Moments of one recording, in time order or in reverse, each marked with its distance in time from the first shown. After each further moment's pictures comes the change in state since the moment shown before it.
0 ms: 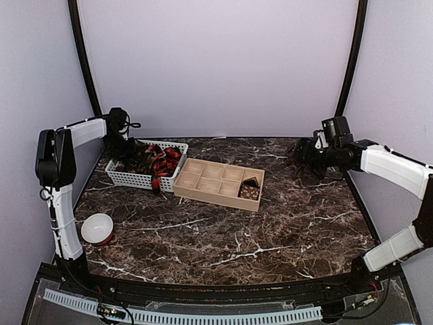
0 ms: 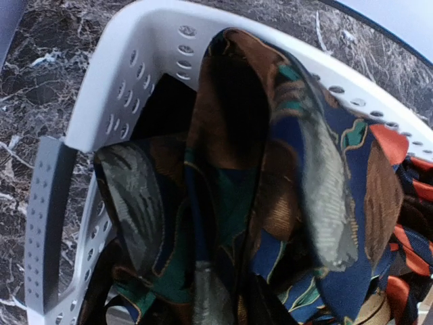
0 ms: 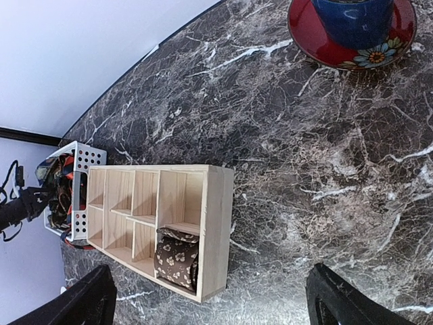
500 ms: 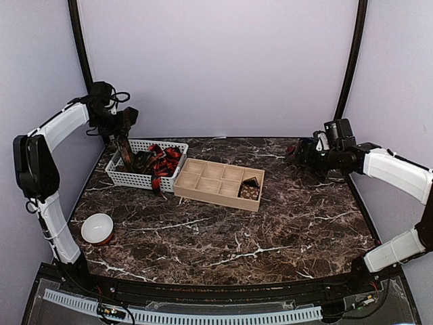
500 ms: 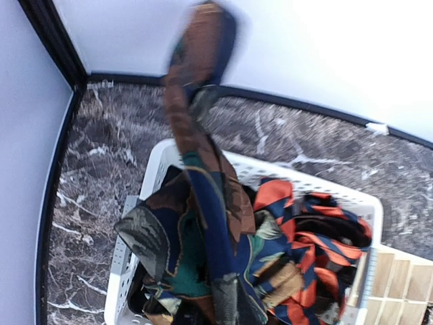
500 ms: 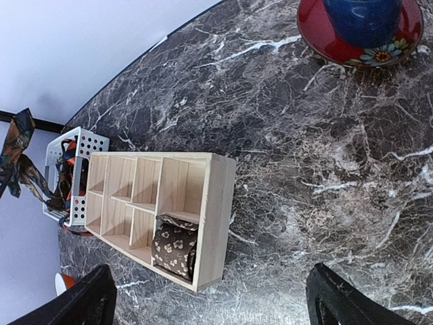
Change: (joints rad) left arm -0.004 -0.212 0.042 -0.006 -0.026 0.075; right arm 0.000 -0.041 -0.048 0.010 -0.024 -0.037
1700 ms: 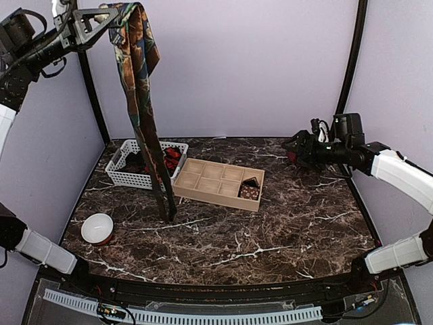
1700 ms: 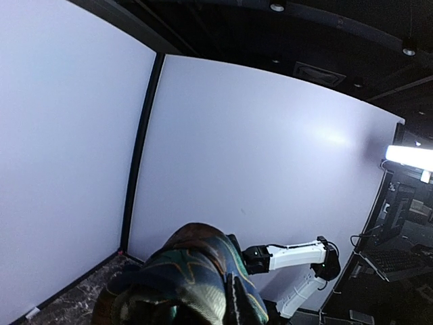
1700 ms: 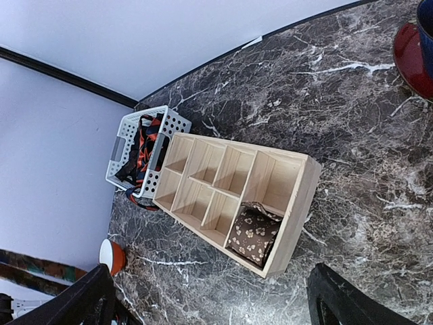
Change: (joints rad) left arm -0.244 -0.529 0.297 0.411 0.883 -0.300; right arm 0.000 -0.087 0.013 0.080 -0.228 -0.033
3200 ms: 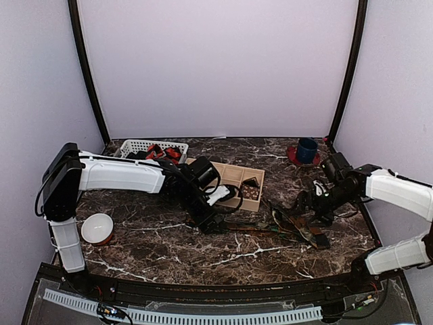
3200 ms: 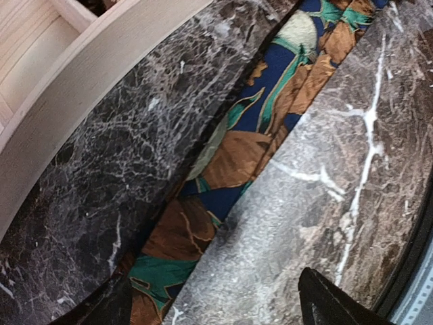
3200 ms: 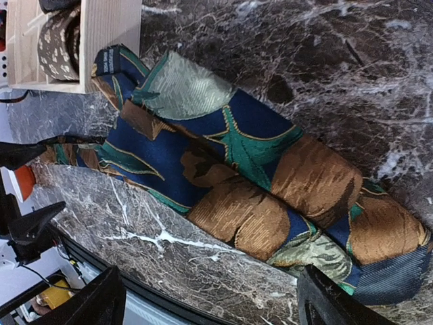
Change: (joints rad) left arm -0.634 0.532 -0.728 -0.269 -0.678 0.571; right arm 0.046 -0.040 -0.245 -0.450 0.011 -0.058
